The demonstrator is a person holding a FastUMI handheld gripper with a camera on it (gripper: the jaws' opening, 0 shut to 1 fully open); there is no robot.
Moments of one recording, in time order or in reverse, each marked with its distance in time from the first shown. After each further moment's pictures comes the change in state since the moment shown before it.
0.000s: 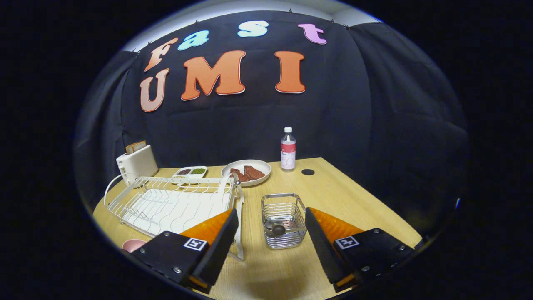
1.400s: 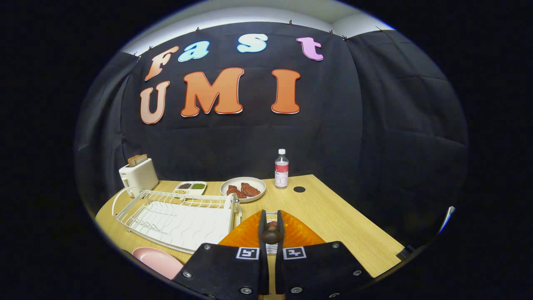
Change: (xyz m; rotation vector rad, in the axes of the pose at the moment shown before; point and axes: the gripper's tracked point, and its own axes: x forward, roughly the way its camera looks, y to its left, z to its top) arm -0.069 0.005 0.063 -0.050 -0.123 -0.054
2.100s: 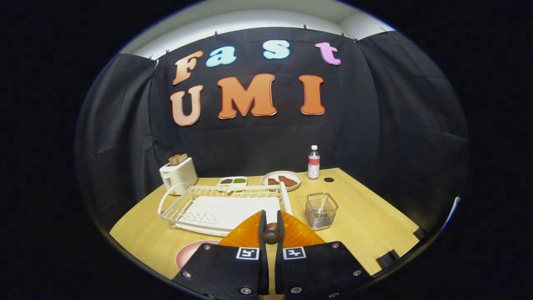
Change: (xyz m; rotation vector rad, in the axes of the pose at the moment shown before) arm -0.100 0.112 -0.023 0.031 0.027 0.155
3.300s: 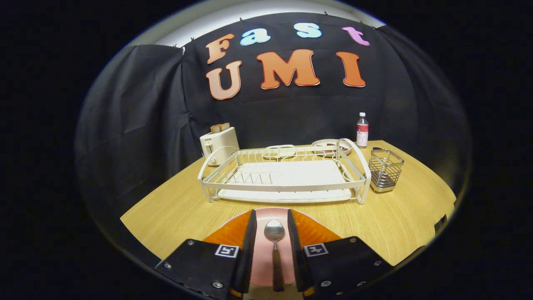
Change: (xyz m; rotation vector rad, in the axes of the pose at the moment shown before) arm 0.004 0.106 -0.097 -0.024 0.103 0.204
